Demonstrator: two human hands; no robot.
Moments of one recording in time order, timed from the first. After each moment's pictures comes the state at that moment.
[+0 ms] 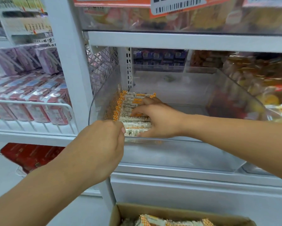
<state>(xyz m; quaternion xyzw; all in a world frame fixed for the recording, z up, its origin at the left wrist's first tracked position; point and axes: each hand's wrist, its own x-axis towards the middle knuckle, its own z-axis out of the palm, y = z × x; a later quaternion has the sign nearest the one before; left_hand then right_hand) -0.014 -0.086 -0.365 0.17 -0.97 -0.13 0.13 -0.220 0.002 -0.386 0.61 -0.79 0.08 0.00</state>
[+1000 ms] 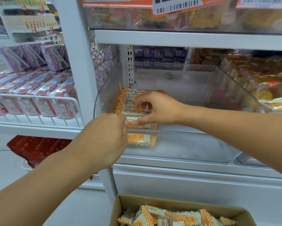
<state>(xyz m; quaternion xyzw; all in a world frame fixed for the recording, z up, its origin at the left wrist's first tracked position) -0.016 -0.083 -0.364 0.19 -0.97 -0.13 0.13 -0.218 -0.001 -0.373 0.61 -0.76 0.21 0.01</state>
